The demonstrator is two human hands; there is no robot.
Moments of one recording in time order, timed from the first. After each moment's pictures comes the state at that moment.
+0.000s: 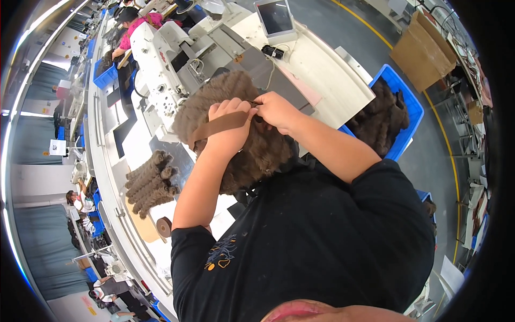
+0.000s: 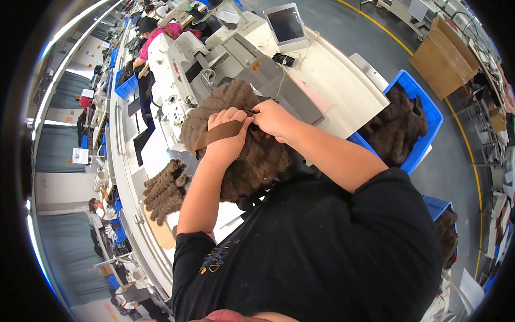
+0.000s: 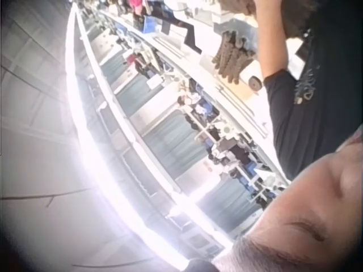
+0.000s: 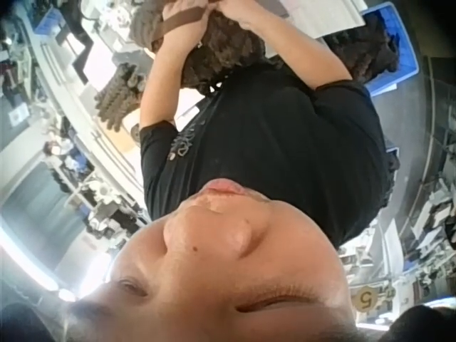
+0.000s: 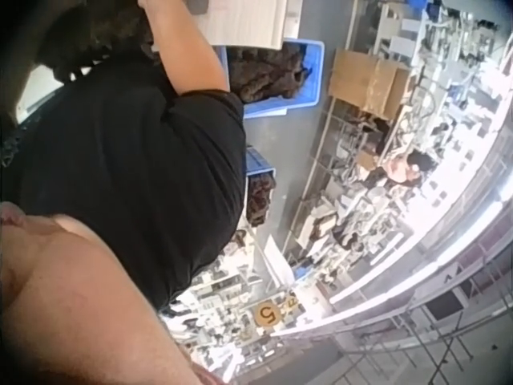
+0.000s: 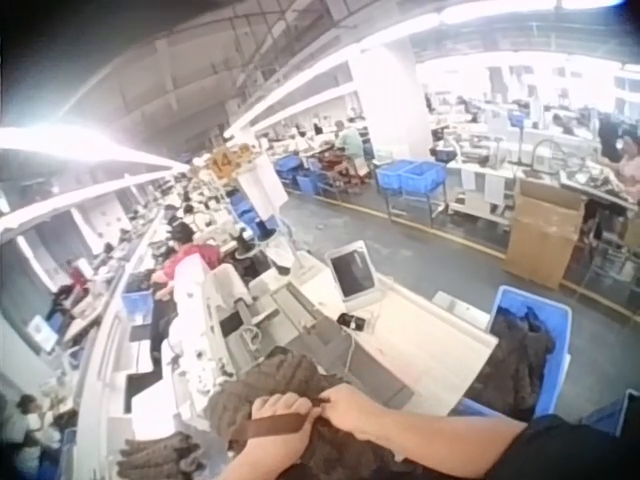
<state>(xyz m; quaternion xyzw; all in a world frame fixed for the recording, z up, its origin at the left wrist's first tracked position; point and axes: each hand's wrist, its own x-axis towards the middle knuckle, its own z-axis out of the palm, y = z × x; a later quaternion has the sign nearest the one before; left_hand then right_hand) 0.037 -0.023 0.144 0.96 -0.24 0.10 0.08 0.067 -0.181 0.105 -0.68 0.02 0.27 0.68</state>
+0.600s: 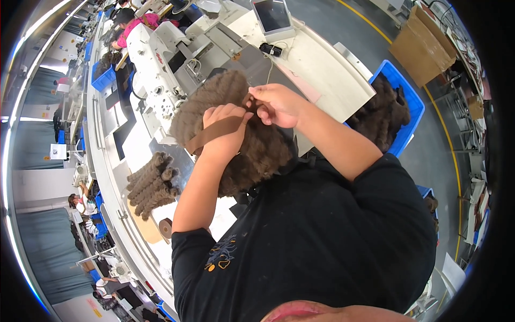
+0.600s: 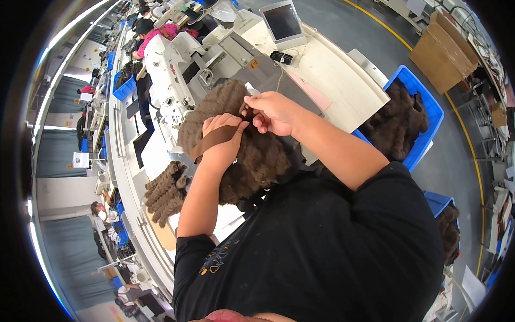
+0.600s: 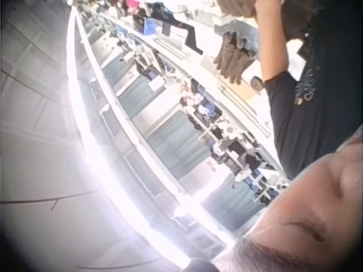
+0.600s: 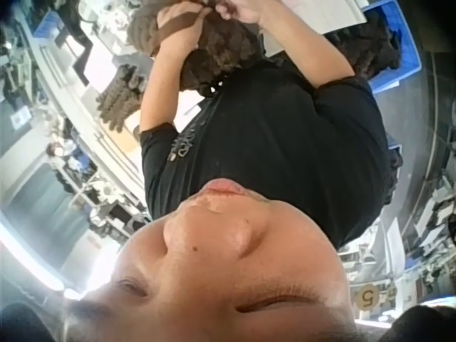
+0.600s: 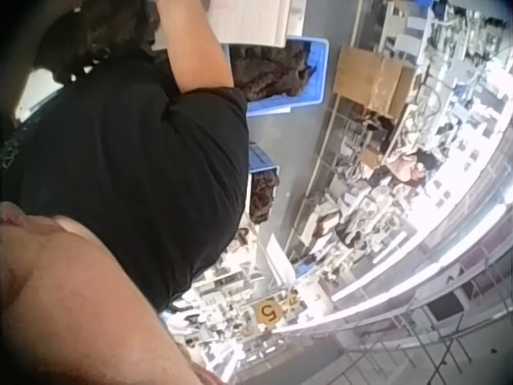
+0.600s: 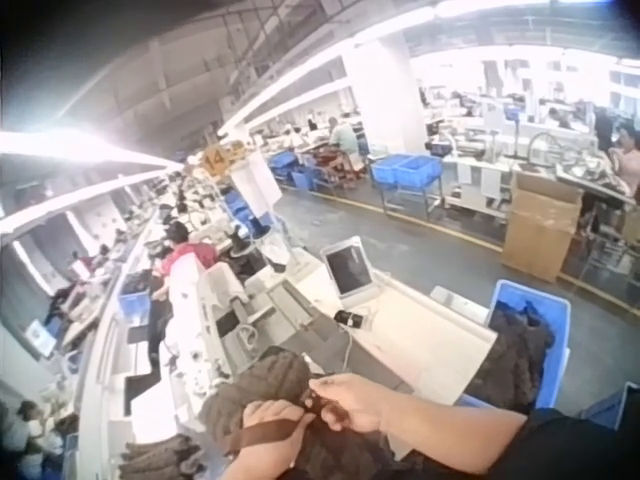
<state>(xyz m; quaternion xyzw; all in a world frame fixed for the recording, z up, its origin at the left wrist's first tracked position) 0.033 -0.020 0.149 0.96 -0.23 0.09 0.11 0.078 -0.204 0.111 -0.41 0.00 0.36 0.84</state>
